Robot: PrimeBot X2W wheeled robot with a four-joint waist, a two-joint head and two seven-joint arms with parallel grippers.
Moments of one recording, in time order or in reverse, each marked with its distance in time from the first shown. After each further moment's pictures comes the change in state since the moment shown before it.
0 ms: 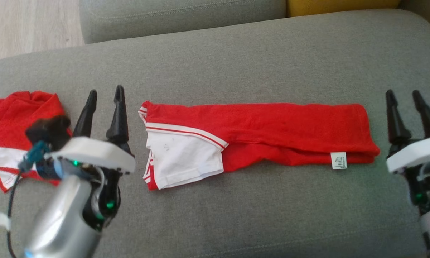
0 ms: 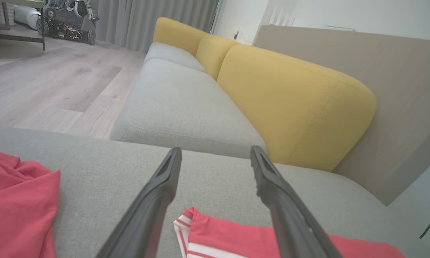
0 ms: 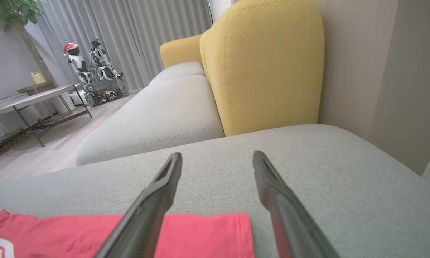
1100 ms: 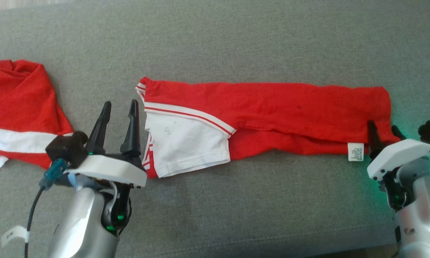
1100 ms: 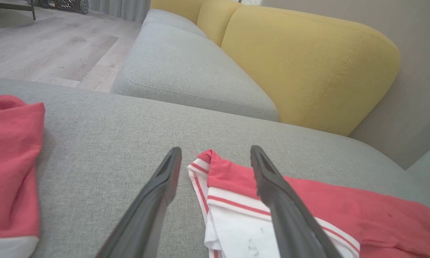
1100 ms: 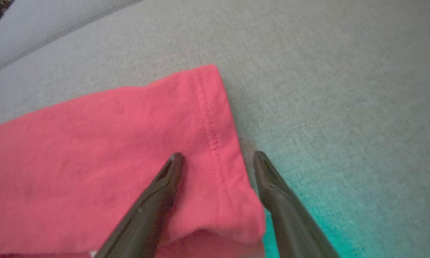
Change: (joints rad) left arm 0.095 -0.232 0.255 0.110 0.355 -0.260 -0.004; right arm -0.084 0.221 -0.265 0.254 -0.248 0.000 0.217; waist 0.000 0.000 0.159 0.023
